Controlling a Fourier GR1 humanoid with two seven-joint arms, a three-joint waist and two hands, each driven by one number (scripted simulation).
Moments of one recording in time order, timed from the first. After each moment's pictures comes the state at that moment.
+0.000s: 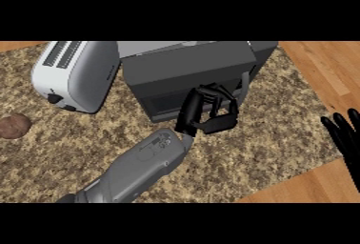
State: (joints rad) left arm -0.85 0.00 -0.78 -0.90 0.71 0.58 -0.37; right arm 0.13 -0.34 -0.12 -1.89 -0.46 0.52 -0.31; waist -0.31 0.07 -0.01
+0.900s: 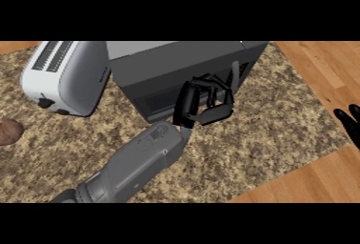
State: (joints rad) left arm -0.89 0.00 -0.75 -0.82 0.84 0.57 -0.54; right arm 0.08 -0.41 -0.15 -1.95 -0.56 0.53 -0.22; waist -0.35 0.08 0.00
